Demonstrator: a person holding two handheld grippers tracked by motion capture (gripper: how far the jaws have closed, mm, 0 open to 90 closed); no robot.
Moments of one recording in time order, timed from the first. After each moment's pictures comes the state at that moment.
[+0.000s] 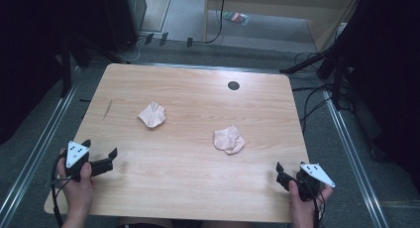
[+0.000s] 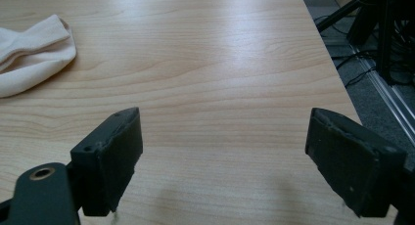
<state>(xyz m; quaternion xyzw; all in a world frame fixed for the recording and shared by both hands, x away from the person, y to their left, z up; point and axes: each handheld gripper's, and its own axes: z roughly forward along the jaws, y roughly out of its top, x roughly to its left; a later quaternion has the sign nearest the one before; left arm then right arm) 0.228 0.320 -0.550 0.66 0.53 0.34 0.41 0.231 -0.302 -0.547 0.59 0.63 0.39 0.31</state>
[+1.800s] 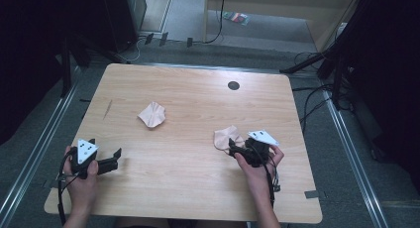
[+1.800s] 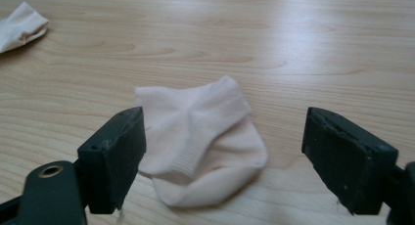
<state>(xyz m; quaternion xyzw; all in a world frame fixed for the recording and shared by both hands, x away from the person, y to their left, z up) 0.237 0.310 -0.550 0.69 0.52 0.35 0.36 0.303 -0.164 -0.515 0.54 0.69 0.41 0.24</state>
